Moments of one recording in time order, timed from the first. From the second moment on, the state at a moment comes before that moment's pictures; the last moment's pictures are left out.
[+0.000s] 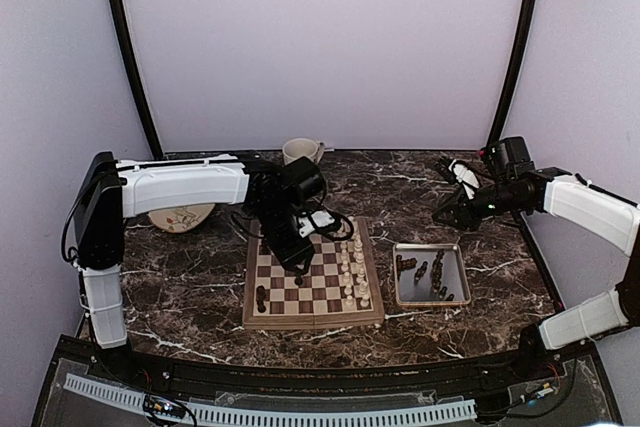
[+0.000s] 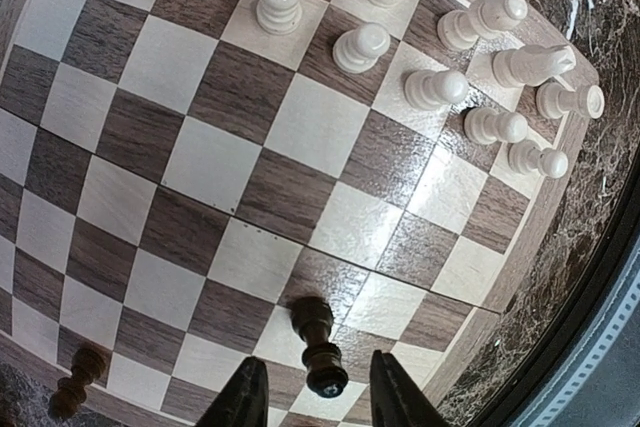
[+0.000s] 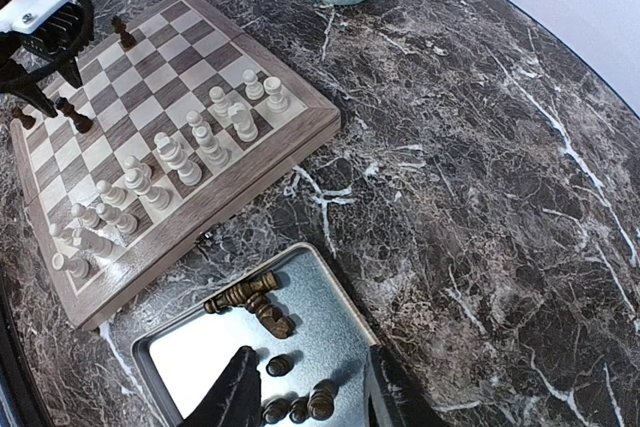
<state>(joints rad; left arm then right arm) -0.90 1.96 1.62 -1.02 0.15 0.11 0.23 1.28 0.90 -0.51 -0.56 -0.49</state>
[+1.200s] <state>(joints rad) -0.82 1.89 1.49 -1.04 0.00 0.05 0.23 1.28 0.90 -0.51 -0.57 -0.53</state>
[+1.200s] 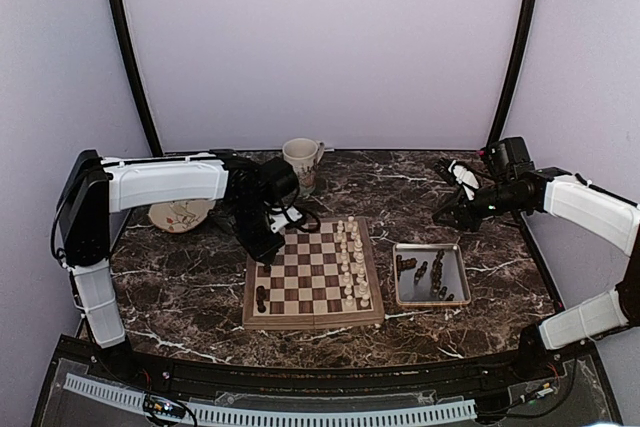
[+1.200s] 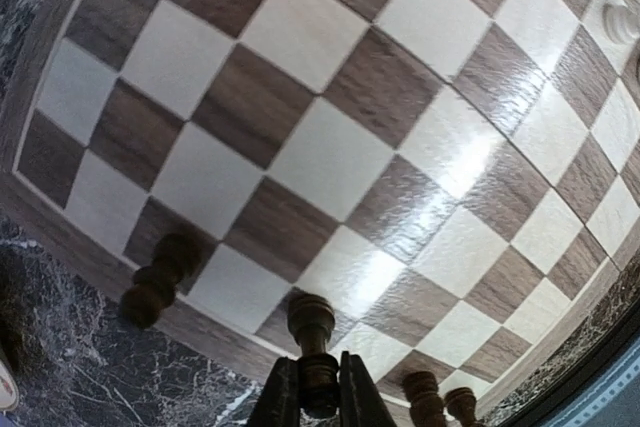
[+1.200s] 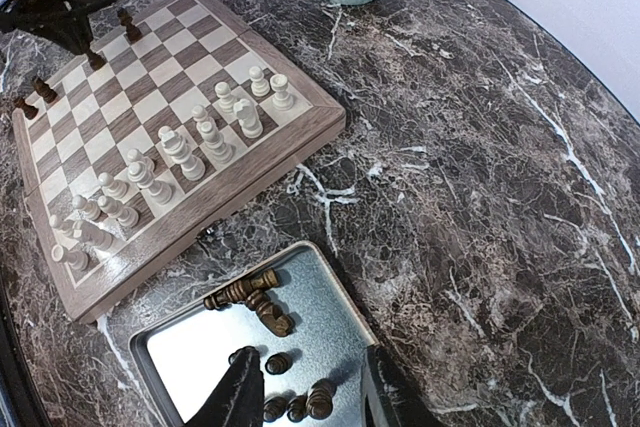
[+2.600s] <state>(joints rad) -0.74 1.88 1.48 -1.07 0.09 0.01 0.23 1.31 0.90 -0.53 -0.57 -0.53</state>
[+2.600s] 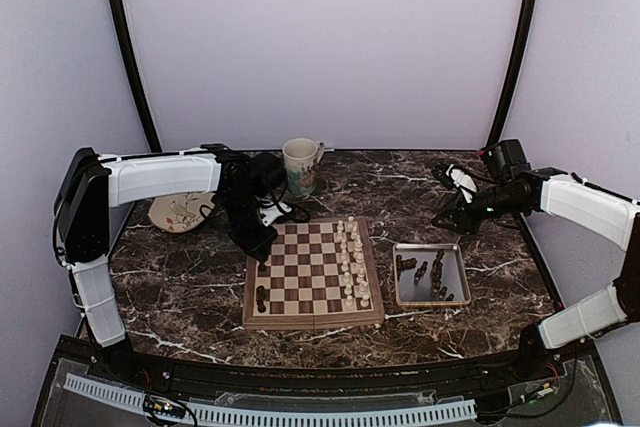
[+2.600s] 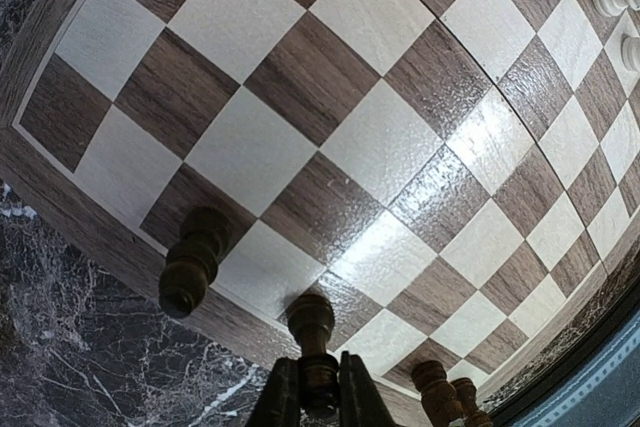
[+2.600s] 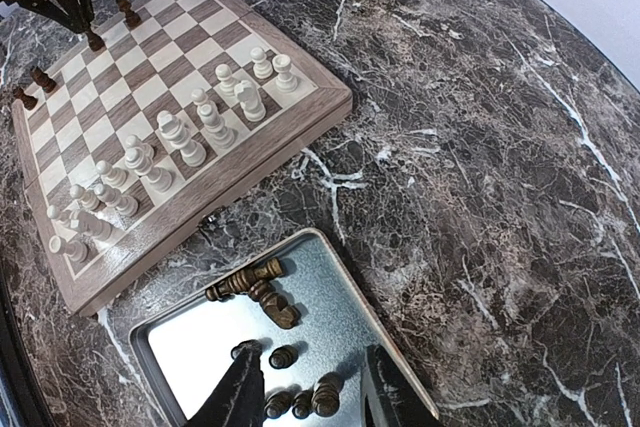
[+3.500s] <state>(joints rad) -0.75 1.88 1.48 -1.07 0.08 -0.01 0.23 1.31 0.90 -0.53 -0.57 -0.55</state>
